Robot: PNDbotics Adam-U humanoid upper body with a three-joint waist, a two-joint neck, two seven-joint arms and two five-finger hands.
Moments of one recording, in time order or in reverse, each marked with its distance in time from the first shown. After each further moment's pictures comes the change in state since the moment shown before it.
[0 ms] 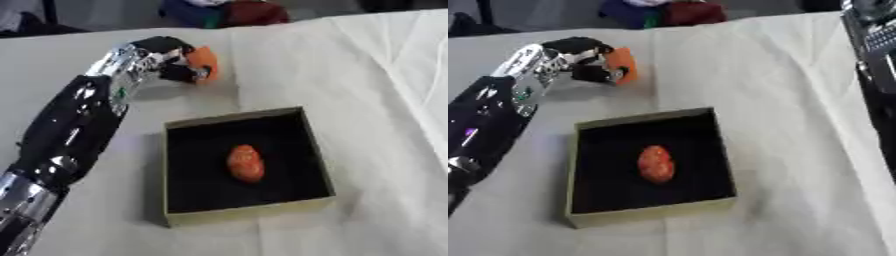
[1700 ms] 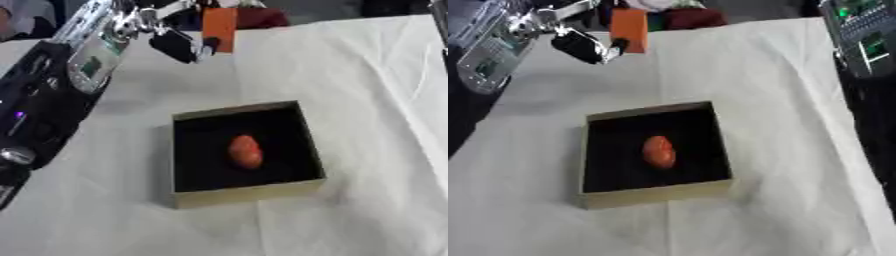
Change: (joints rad) left arm 0.101 0.121 -0.219 -0.515 0.350 -0.060 0.041; right arm 0.059 0.009 -0.008 0.032 0.021 0.003 -0.010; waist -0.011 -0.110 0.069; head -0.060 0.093
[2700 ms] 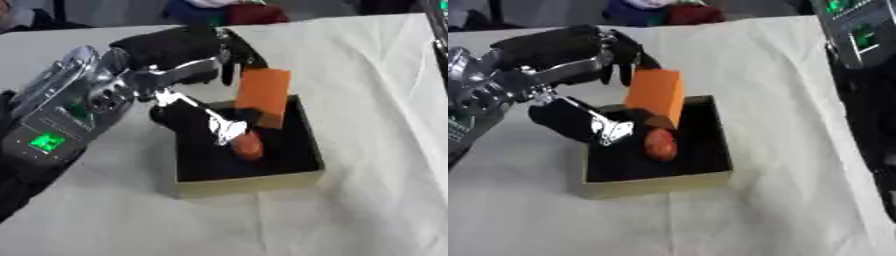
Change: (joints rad) left arm 0.216 0.096 -0.144 -0.556 0.199 0.265 -0.092; right arm 0.022 -0.014 0.000 -0.001 0.003 0.001 0.001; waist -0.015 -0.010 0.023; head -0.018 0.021
